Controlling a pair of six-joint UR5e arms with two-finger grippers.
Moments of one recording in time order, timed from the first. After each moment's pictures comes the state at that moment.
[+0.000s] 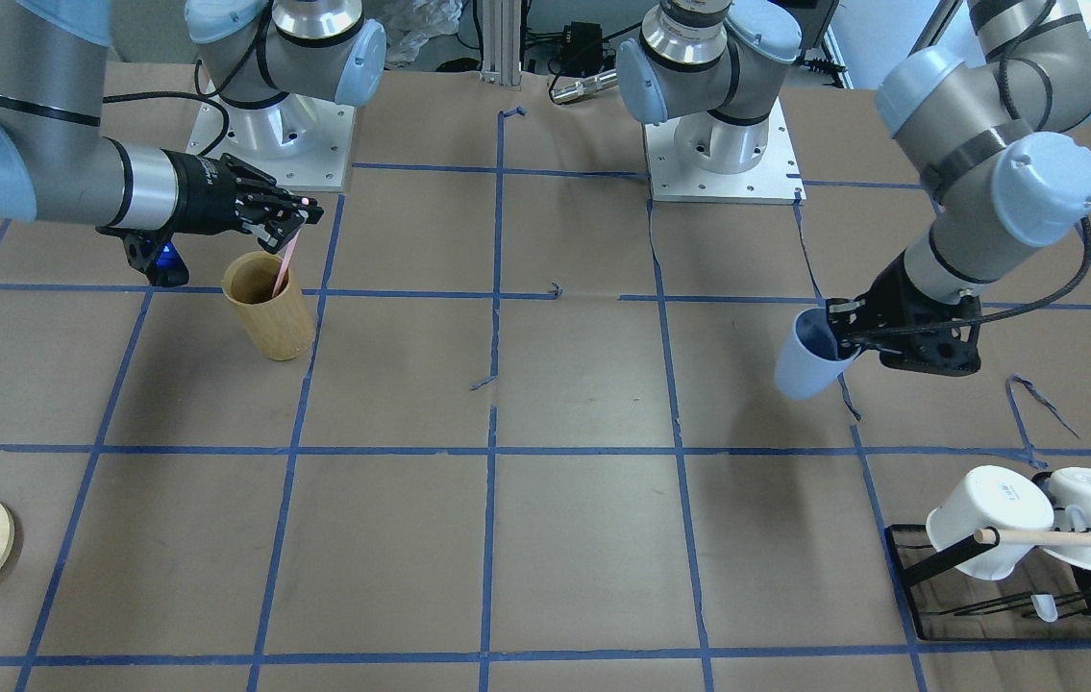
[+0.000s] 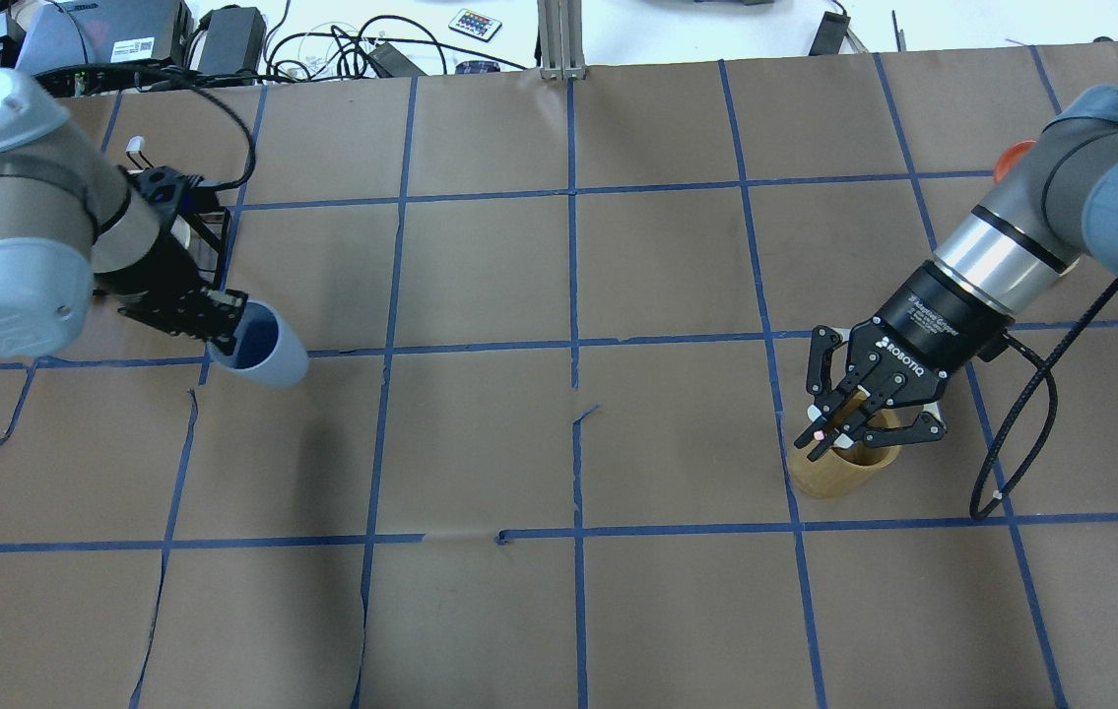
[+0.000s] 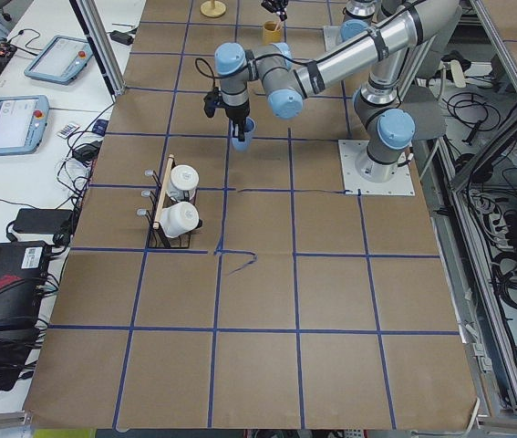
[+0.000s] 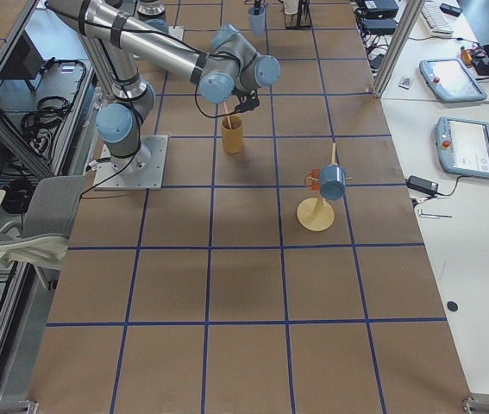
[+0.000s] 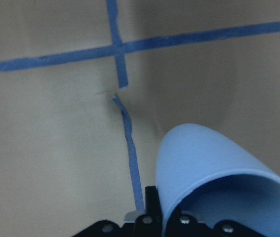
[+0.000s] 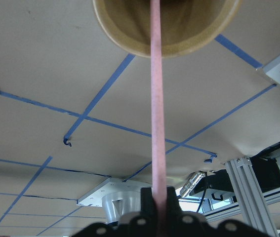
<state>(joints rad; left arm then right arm) -1.40 -1.69 -1.87 -1.22 1.55 0.23 1.31 -1.55 1.86 -1.16 -1.13 0.56</state>
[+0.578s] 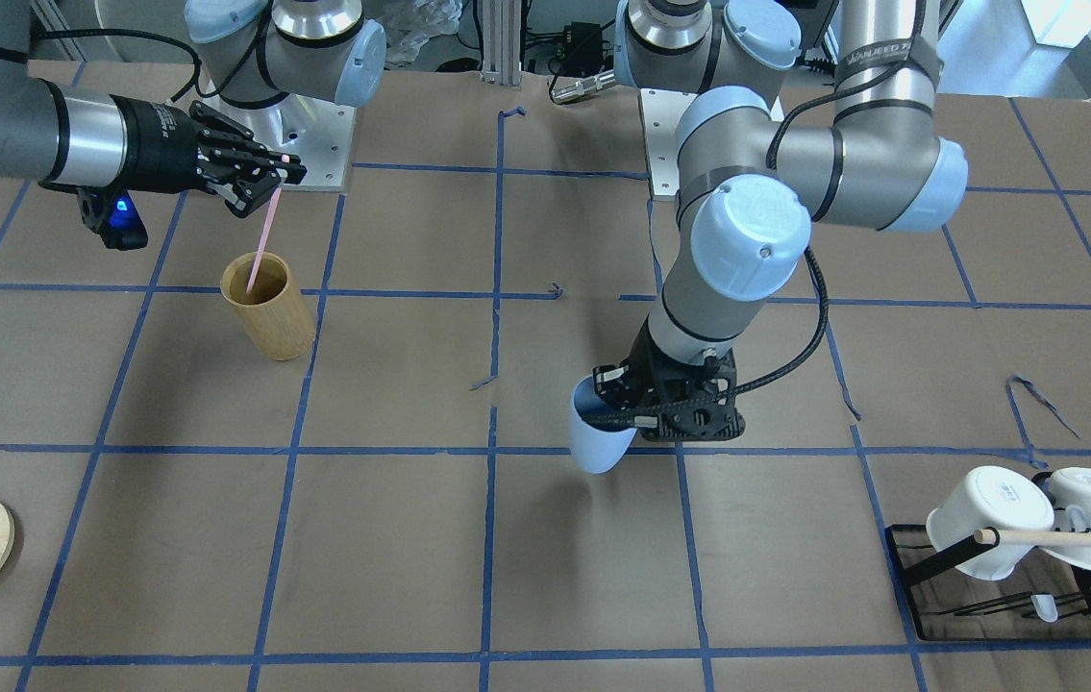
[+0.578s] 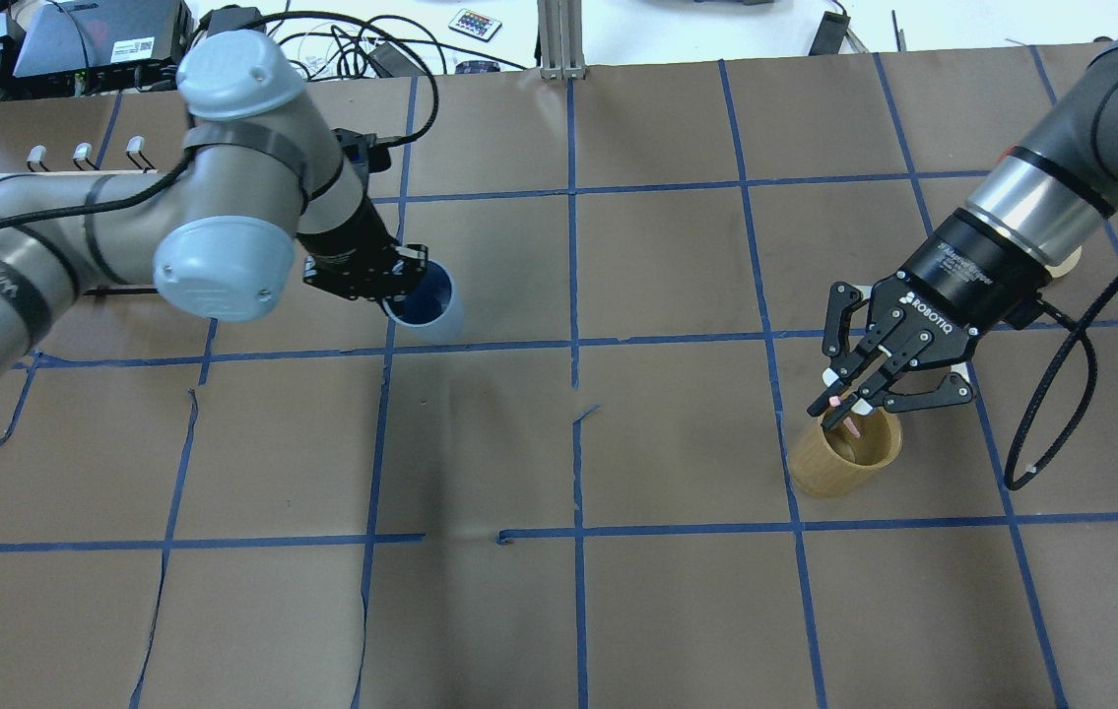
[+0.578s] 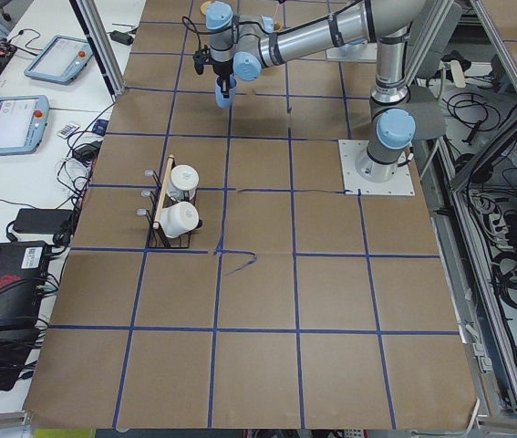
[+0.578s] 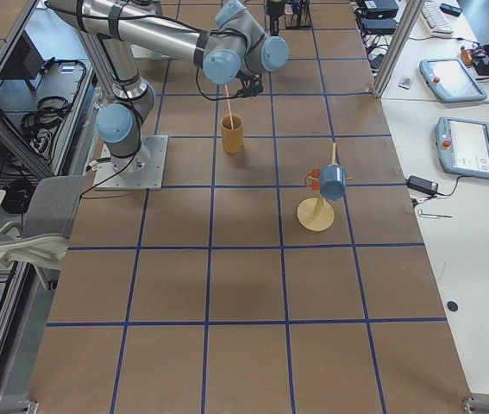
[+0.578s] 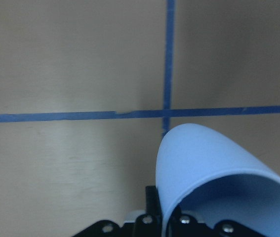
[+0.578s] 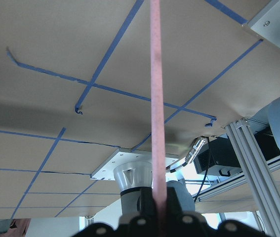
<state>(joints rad) -1.72 -1.93 -1.64 -1.11 1.48 -0.22 1.30 -1.55 1.68 -0.95 -1.11 0.62</state>
